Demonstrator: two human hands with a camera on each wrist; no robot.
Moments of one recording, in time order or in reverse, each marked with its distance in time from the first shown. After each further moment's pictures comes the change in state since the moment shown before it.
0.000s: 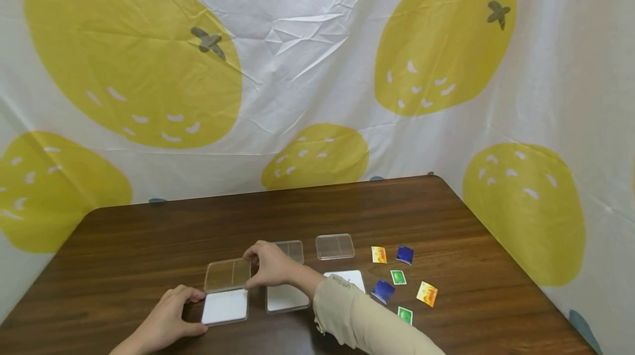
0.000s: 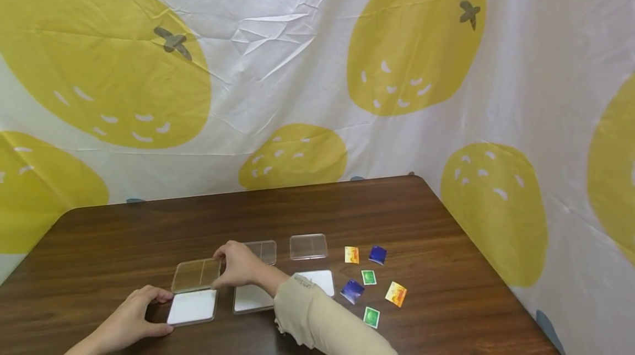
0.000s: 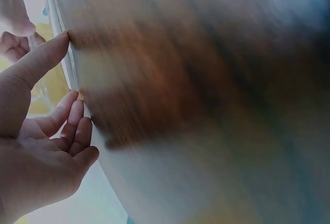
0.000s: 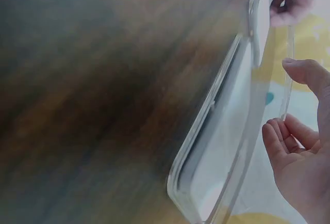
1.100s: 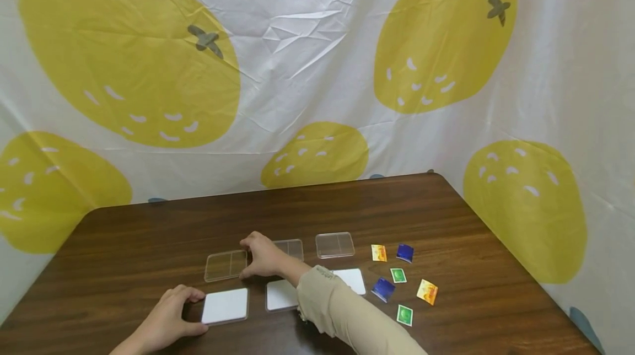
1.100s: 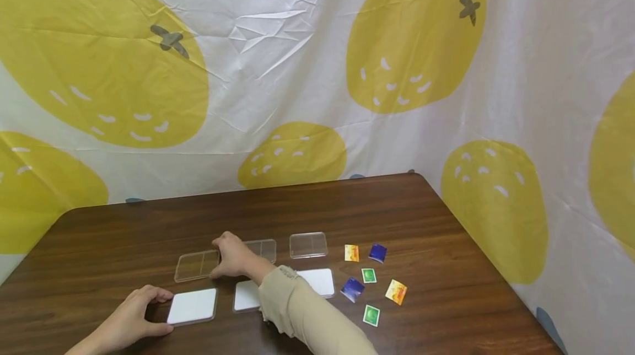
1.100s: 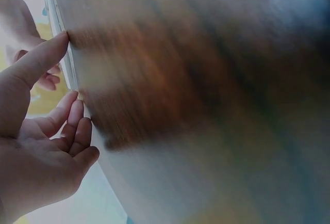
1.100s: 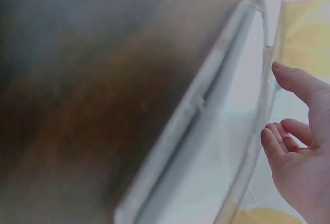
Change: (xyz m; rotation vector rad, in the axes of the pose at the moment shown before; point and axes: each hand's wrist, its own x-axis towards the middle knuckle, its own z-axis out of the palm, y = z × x) left_hand 0.000 0.001 -0.001 -0.023 -0.021 -0.028; right_hand 0.027 0.008 0.007 -0.135 -0.026 0.027
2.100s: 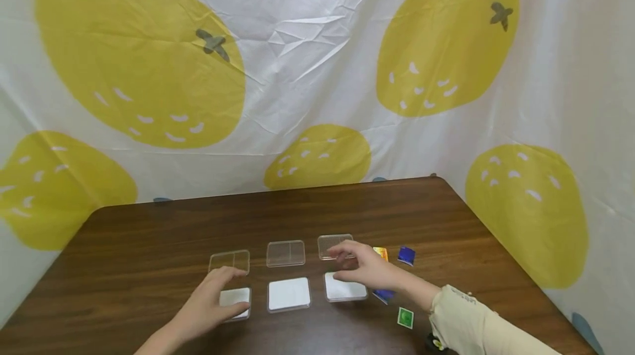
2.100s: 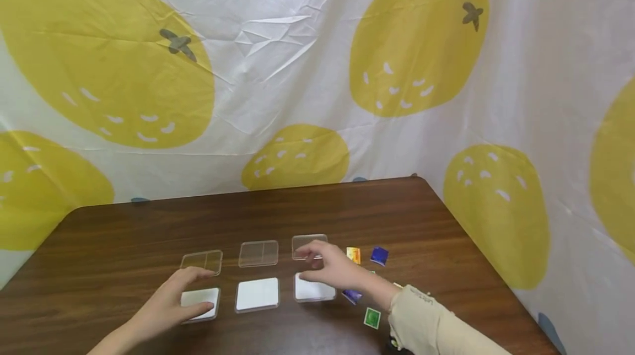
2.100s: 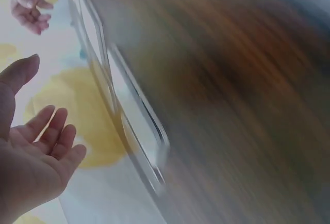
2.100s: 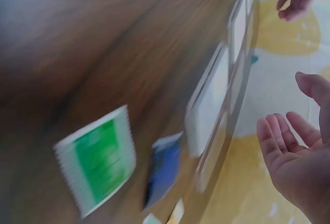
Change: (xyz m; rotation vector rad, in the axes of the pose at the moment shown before) left_hand 0.013 0.065 0.013 -0.039 0.249 0.377; right_hand -0.158 0.076 -0.091 0.468 0.035 -0.039
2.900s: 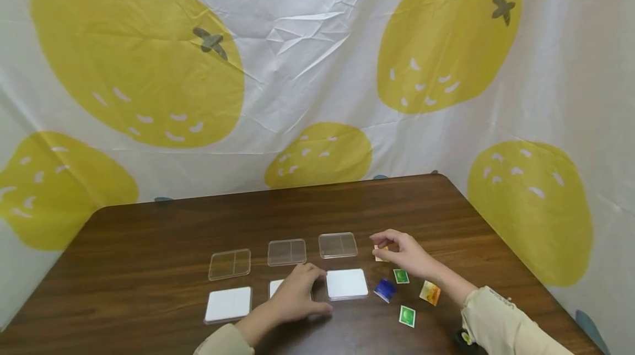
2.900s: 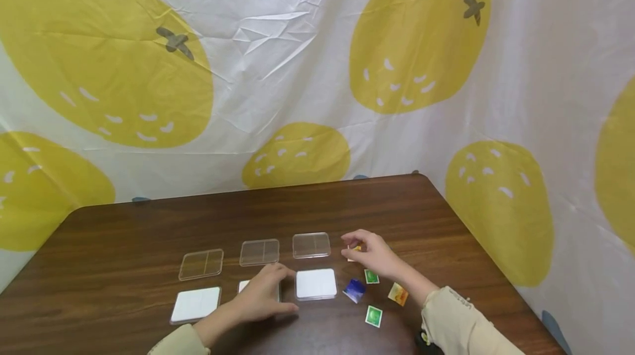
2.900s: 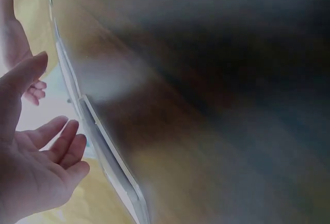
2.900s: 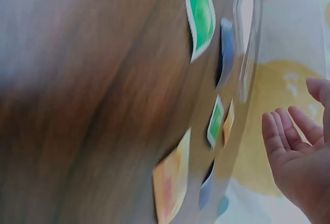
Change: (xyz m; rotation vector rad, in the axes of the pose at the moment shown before) left_hand 0.067 0.062 0.096 0.019 -0.317 0.025; right_hand -0.039 0.041 -0.050 -0.095 0.212 0.134
